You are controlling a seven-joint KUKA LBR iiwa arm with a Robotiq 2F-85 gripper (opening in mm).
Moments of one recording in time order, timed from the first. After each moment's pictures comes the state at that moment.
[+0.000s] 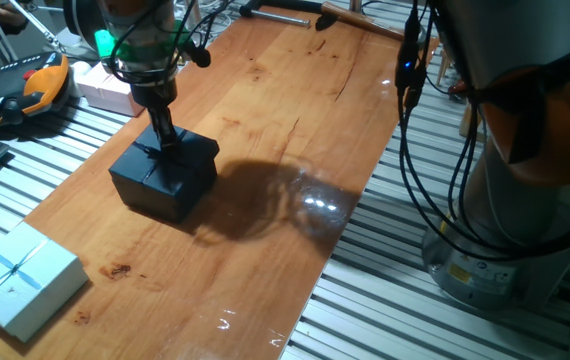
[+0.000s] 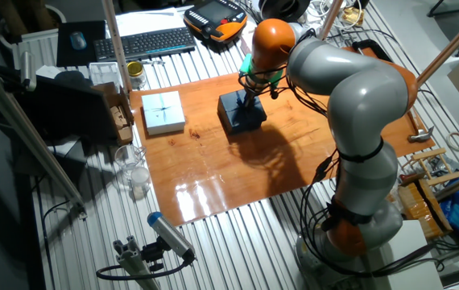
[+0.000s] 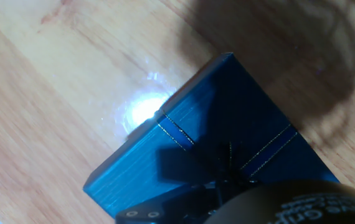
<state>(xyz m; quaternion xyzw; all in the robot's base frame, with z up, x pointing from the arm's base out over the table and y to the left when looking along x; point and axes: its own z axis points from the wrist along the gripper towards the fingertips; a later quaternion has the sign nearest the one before) 0.597 0.107 0.141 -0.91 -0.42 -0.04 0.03</state>
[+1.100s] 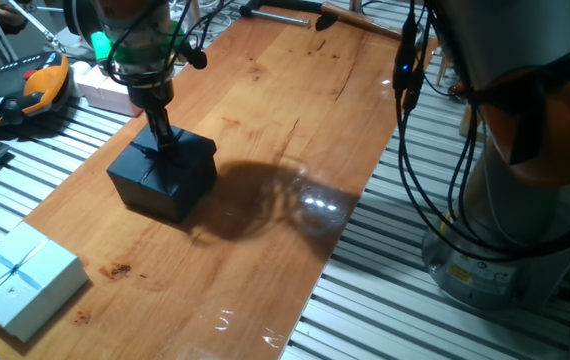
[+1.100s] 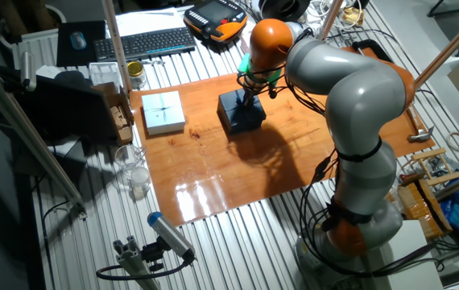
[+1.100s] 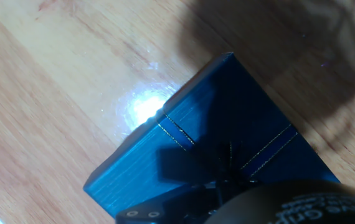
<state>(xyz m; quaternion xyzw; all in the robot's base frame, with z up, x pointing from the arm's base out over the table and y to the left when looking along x) 0.604 0.107 0.138 -0.91 -0.42 -0.04 0.02</state>
